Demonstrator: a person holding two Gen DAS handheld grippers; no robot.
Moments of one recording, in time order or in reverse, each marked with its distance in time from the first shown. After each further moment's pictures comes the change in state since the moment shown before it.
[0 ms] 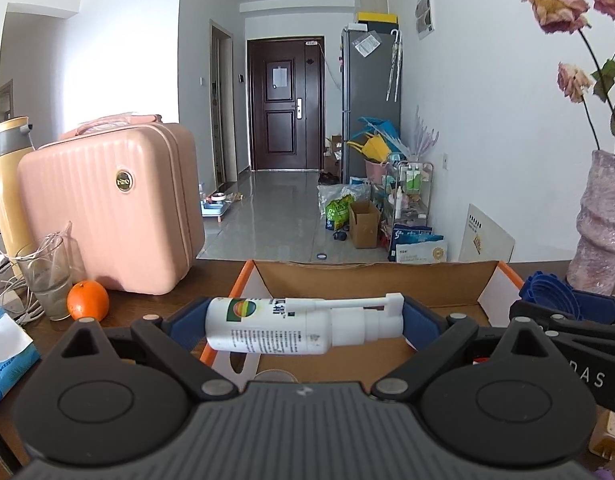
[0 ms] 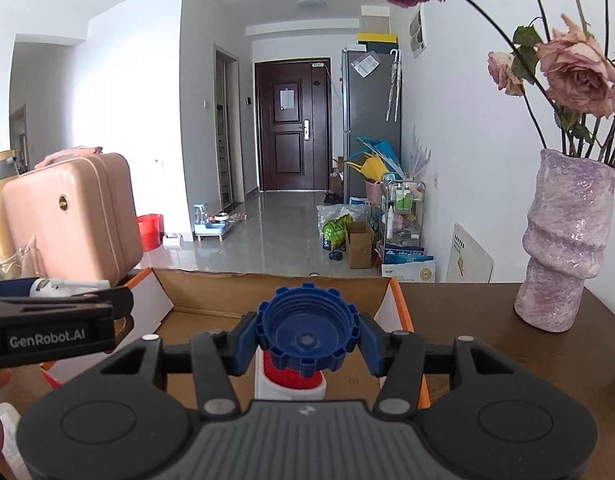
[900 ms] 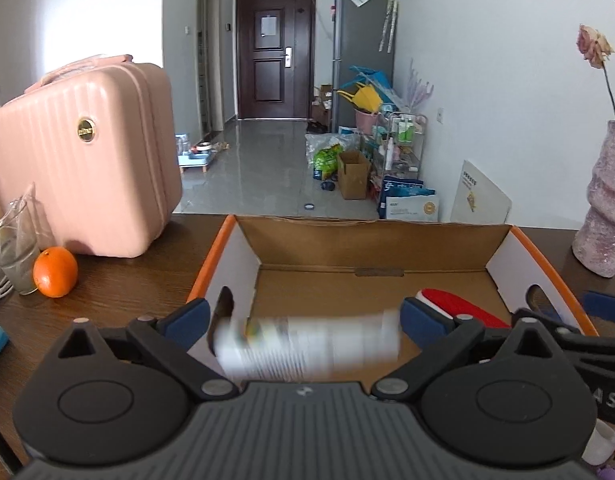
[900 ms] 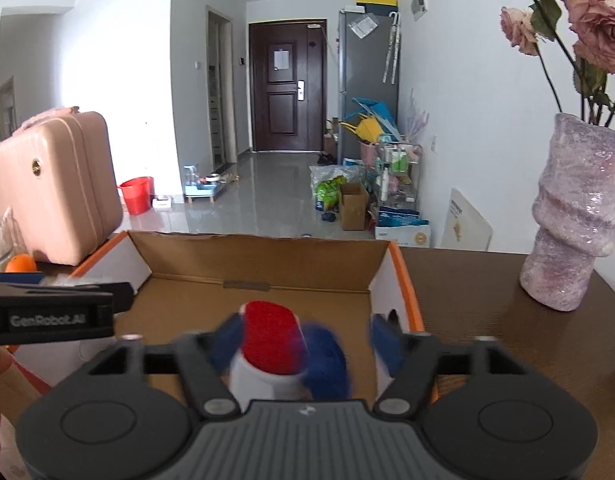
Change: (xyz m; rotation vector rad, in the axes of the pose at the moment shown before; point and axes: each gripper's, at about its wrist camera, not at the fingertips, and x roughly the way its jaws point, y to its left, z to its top) left arm 0.051 0.010 0.002 -0.013 0.163 -0.036; right arm 0.036 -0.006 0.001 -0.003 0.118 -0.045
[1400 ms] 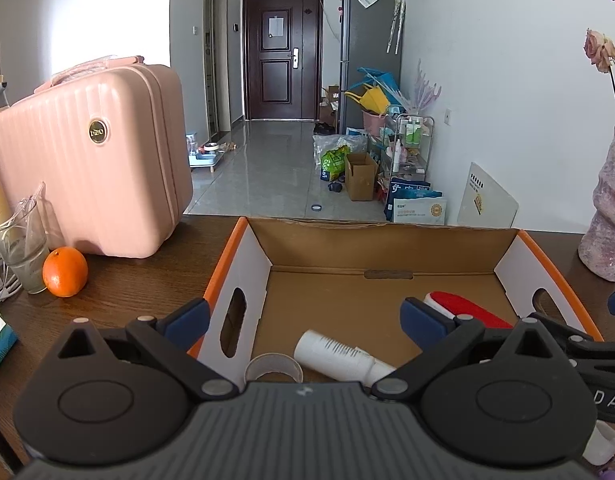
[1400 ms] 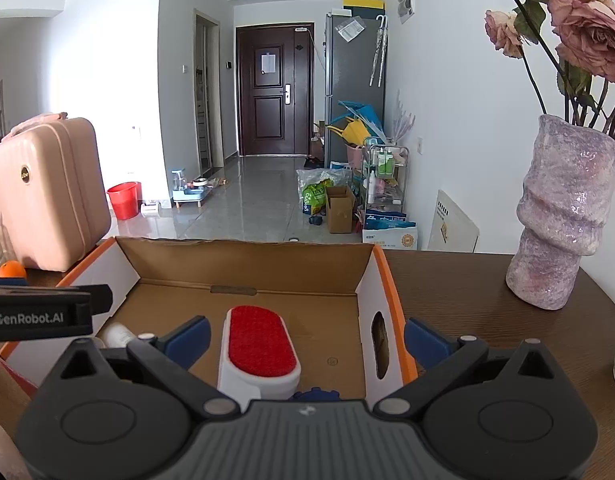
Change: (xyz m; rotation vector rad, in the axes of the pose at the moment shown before) left arm -0.006 0.002 0.001 -0.006 -0.003 0.013; right arm -0.003 -0.001 -0.001 0.011 -0.009 -0.017
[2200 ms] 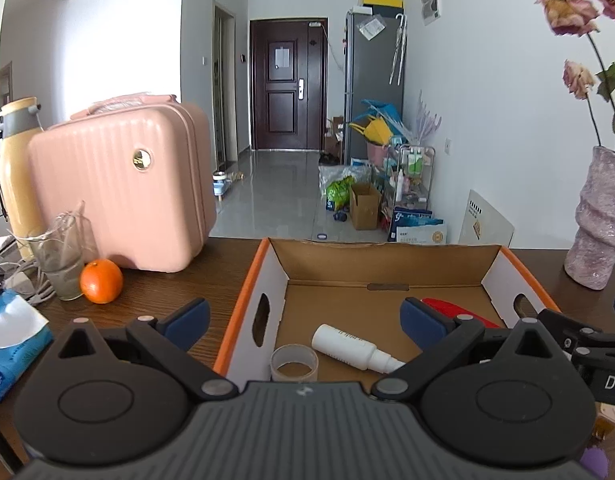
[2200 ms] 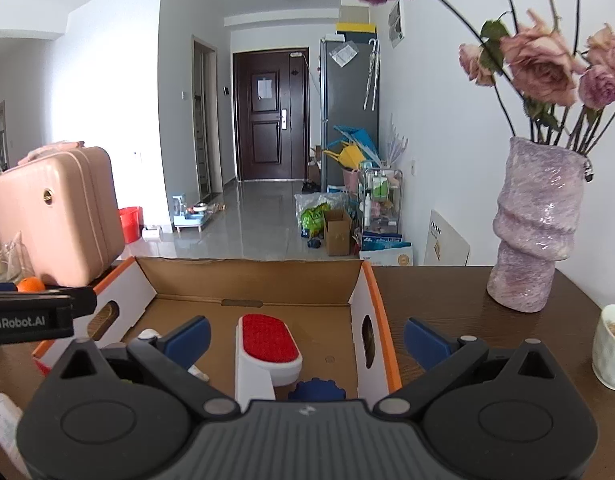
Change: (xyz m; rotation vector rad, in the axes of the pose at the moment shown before) left arm -0.067 0.008 -0.015 -0.005 -0.105 0.016; right arm -0.062 -0.003 -0.014 0.019 -0.092 0.000
